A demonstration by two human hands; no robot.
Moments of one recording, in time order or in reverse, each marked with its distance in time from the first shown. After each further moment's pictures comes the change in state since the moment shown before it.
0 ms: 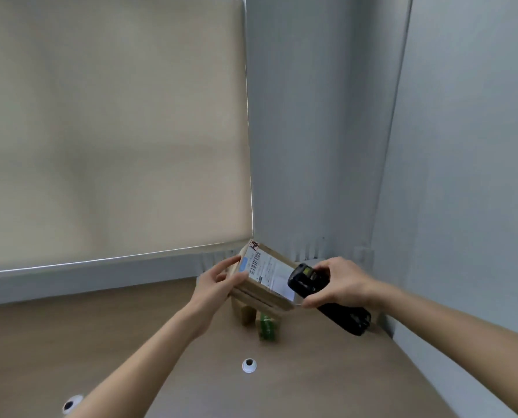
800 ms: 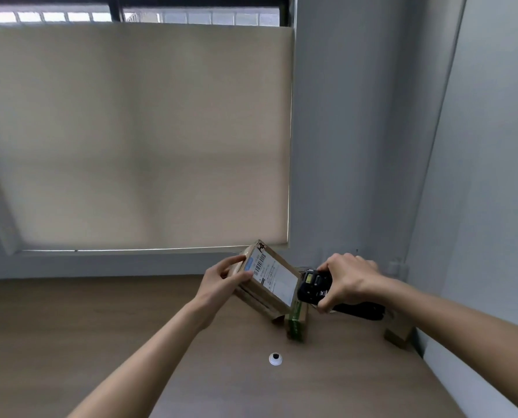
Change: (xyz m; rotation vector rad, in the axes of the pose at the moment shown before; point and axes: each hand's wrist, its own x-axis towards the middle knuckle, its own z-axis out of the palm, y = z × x) left_hand -0.080 0.029 -0.046 0.051 0.168 0.073; right_hand -0.050 -0.086 -0.007 -0.530 0.035 -0.094
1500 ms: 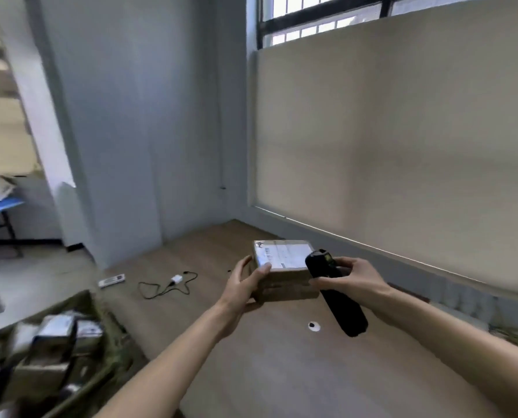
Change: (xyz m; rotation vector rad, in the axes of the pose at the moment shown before) left_hand -0.257 -0.040 -0.309 -0.246 0.694 -0.148; right_hand -0.027 -0.392 0.091 0.959 -0.385 -0.529
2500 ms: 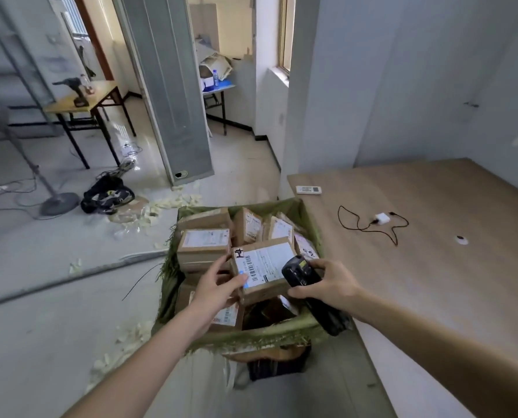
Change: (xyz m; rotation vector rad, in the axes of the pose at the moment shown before) left_hand -0.094 -0.156 -0.585 0.009 0.842 -0.295; right_hand 0.134 -0.047 0.665 -0.305 -0.833 -0.102
